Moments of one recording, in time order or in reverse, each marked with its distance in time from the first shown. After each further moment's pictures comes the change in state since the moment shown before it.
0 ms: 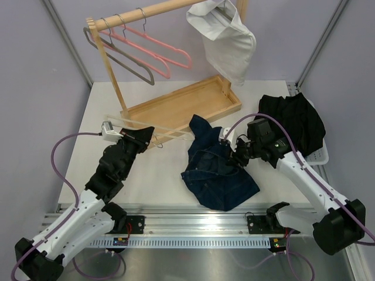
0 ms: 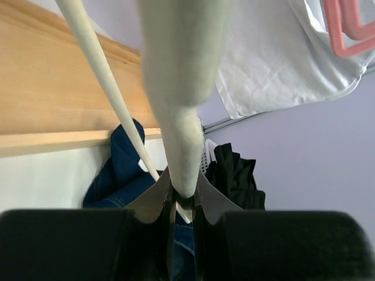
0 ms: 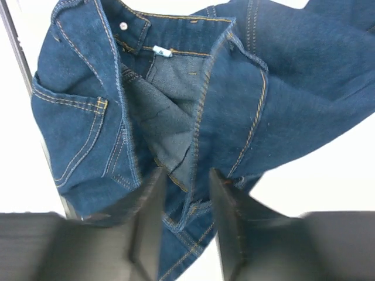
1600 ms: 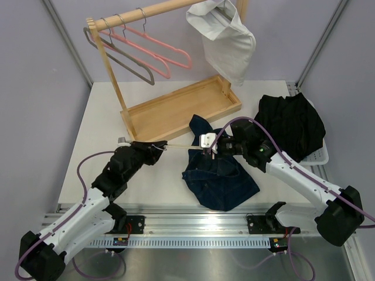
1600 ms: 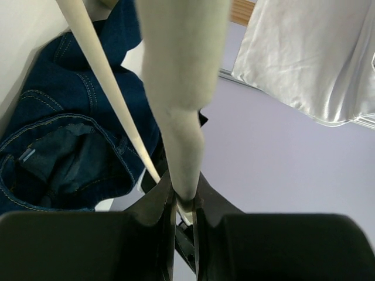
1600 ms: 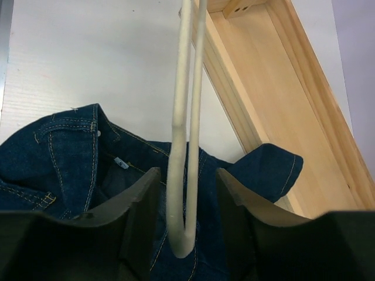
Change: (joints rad) left arm 0.027 0.055 -0.103 -0.116 0.290 -0.741; right arm 0.237 0.050 0.013 0.423 0.011 -0.177
